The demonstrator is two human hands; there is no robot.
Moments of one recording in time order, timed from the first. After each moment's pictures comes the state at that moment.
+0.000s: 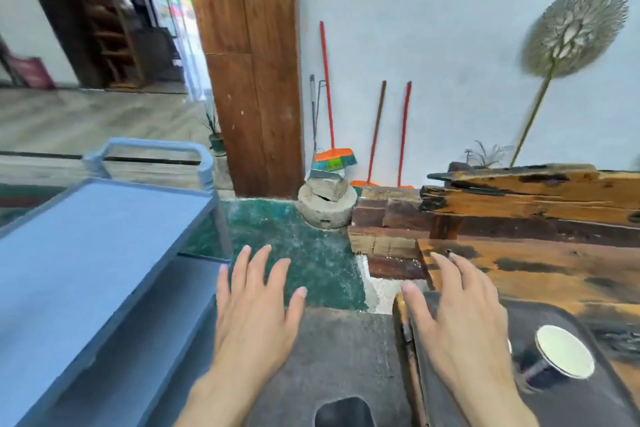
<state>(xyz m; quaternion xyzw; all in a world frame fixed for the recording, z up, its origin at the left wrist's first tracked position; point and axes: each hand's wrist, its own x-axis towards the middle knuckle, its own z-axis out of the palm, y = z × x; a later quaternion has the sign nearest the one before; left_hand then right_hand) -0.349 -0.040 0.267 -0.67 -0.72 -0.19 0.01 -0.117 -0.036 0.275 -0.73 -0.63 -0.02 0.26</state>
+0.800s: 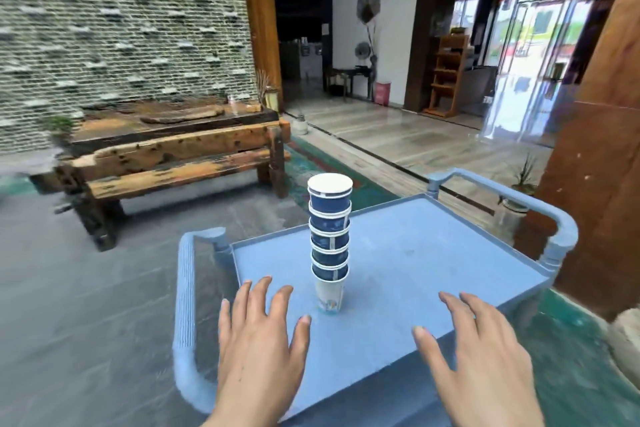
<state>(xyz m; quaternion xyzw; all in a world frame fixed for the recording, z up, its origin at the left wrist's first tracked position) -0.680 -0.252 0.286 -0.23 -0.94 -0.21 0.11 -0.542 -0.073 0.297 -0.36 -0.89 0.14 0.23</state>
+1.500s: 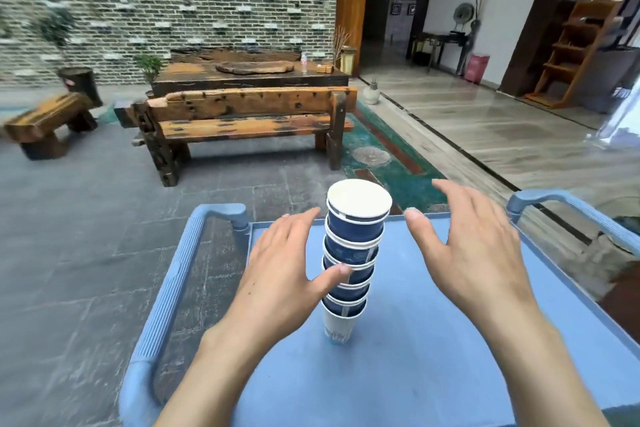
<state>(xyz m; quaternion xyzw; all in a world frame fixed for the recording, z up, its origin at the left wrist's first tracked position) -0.808 -0.154 0.318 -0.23 -0.92 -0.31 0.09 -0.753 0.051 0.363 -0.17 -0.94 0.17 0.24</state>
